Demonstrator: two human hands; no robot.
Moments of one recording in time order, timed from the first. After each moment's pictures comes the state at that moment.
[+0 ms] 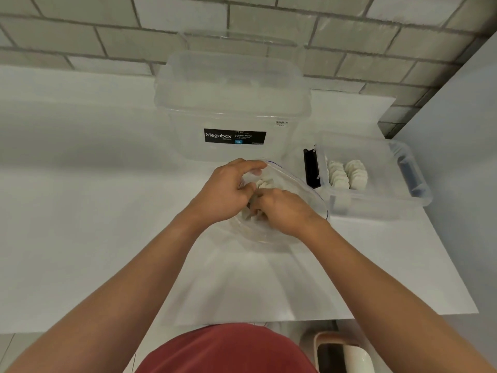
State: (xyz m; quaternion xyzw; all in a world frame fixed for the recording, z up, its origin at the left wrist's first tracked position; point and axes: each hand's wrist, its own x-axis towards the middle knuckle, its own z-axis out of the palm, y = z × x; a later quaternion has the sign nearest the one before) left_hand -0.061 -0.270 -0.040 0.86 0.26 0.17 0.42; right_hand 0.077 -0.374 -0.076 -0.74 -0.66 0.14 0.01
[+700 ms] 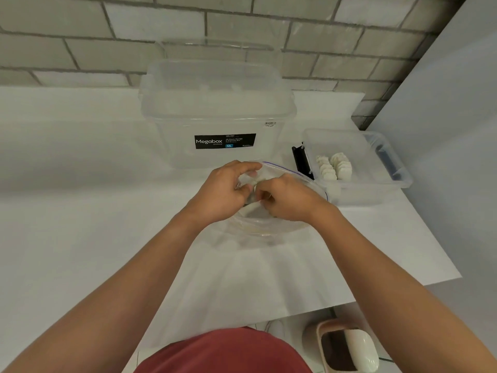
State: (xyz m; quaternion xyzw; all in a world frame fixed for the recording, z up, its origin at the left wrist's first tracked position) left_hand -0.065 -0.252 -0.043 0.87 0.21 0.14 0.43; right_hand 0.073 -0.376 -0.043 -0.80 -0.57 0.16 0.08
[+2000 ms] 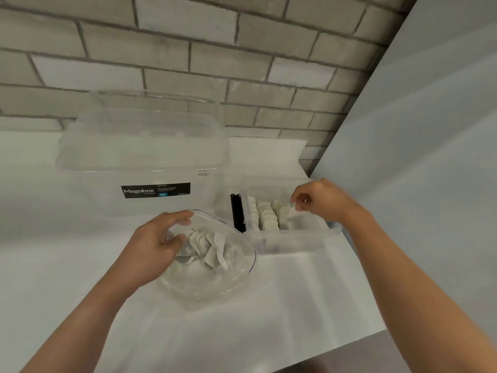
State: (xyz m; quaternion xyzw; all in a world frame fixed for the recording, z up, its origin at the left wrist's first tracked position) left_hand -0.042 -0.277 -0.042 0.80 0.29 0.18 0.49; right_hand 0.293 -0.471 0.015 -0.88 -0.47 0.10 0.04
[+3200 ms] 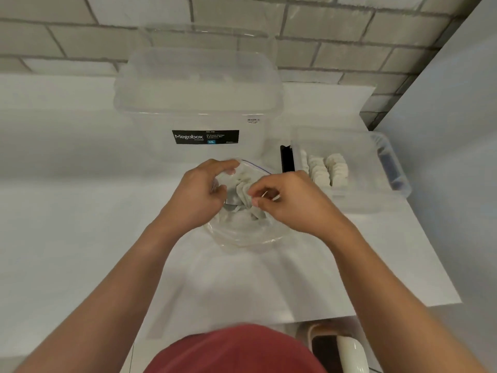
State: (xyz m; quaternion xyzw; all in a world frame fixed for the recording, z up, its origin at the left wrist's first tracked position) left_hand -0.050 -0.278 -0.041 0.86 0.28 0.18 0.39; right_hand 0.102 -0.420 -0.014 -0.76 -0.55 0.19 0.27
